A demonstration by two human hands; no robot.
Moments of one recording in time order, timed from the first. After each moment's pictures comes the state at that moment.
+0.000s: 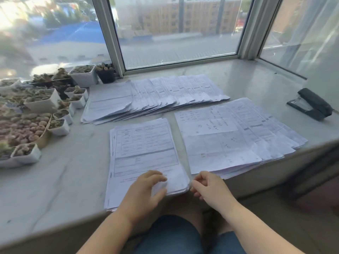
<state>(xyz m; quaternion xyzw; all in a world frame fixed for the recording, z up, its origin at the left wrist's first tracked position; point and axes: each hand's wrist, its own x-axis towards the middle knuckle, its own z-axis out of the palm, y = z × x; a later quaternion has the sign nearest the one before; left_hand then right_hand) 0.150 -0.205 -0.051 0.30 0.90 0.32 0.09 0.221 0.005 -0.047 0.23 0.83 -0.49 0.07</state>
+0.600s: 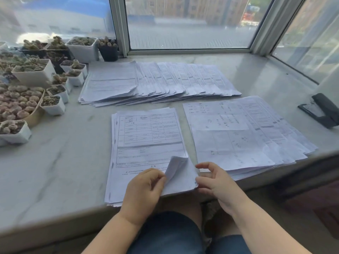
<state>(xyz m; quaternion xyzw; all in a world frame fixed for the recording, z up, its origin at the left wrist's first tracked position) 0.151 -0.211 -0.070 0.22 0.87 0.44 0.01 0.201 -0.001 -0.050 0.29 0.68 -0.66 0.10</state>
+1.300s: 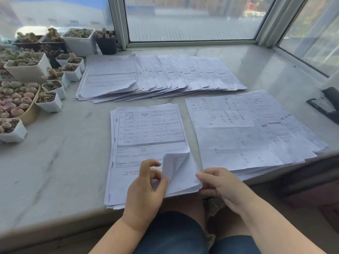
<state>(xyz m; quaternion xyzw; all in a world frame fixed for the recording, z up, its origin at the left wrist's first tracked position) 0.155 -0.205 -0.082 0.15 0.85 0.51 -0.02 0.194 0.003 -0.046 0.26 0.67 -0.67 0.17</state>
